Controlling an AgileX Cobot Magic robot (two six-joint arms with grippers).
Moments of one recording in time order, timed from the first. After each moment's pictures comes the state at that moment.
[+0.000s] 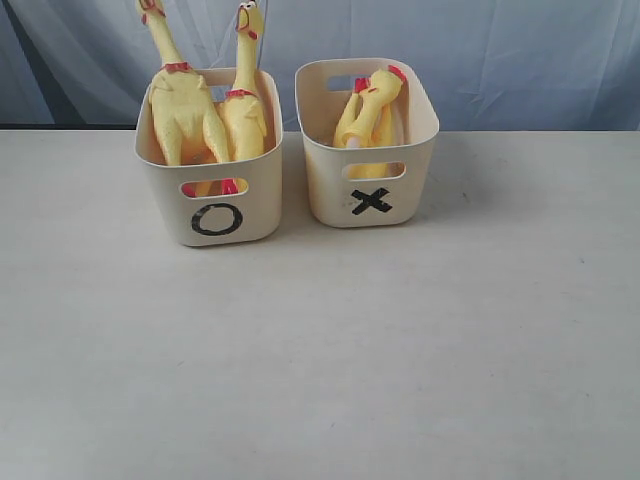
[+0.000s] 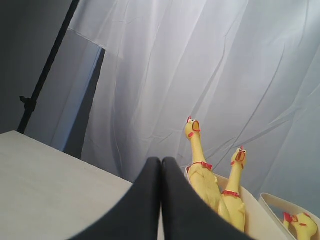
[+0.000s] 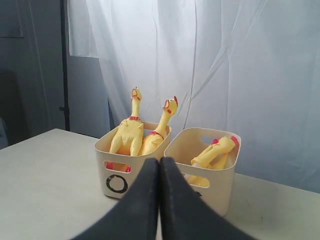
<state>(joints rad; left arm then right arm) 0.12 0.01 -0.11 0.20 0.03 -0.63 0.08 0.00 -0.58 0.69 0.74 -0.52</state>
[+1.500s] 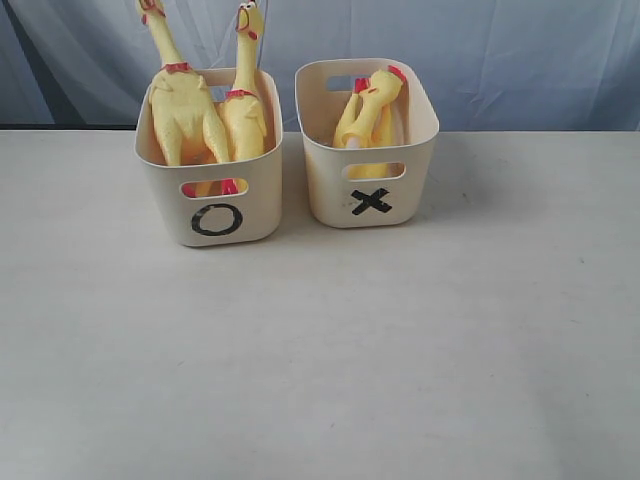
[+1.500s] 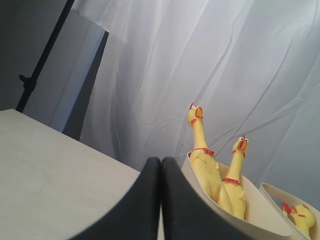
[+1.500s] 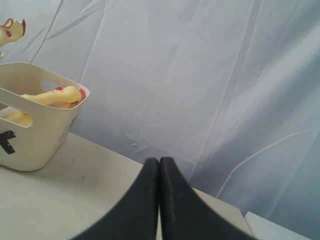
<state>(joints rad) 0.13 0.01 0.00 0.15 -0.05 -0.63 0.08 0.00 0.00 0.06 0.00 -0.52</state>
